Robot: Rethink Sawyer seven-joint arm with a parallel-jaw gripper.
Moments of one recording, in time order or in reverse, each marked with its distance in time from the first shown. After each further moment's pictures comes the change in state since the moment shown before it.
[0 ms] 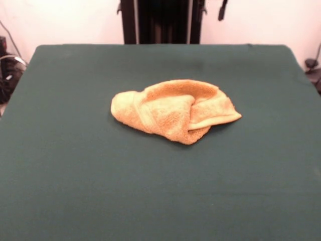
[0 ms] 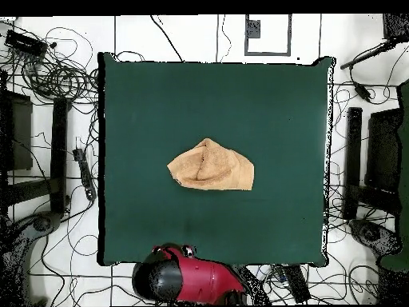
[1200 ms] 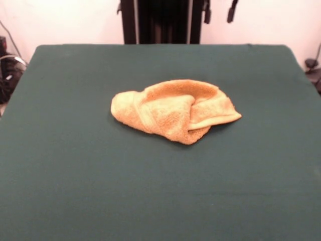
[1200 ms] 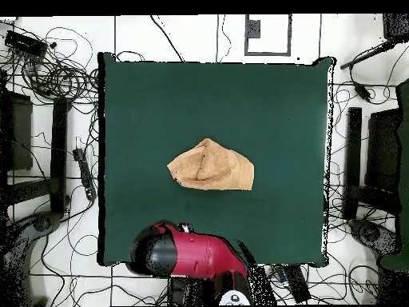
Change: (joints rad) arm 0.039 -0.033 0.000 -0.198 -0.002 0.208 0.000
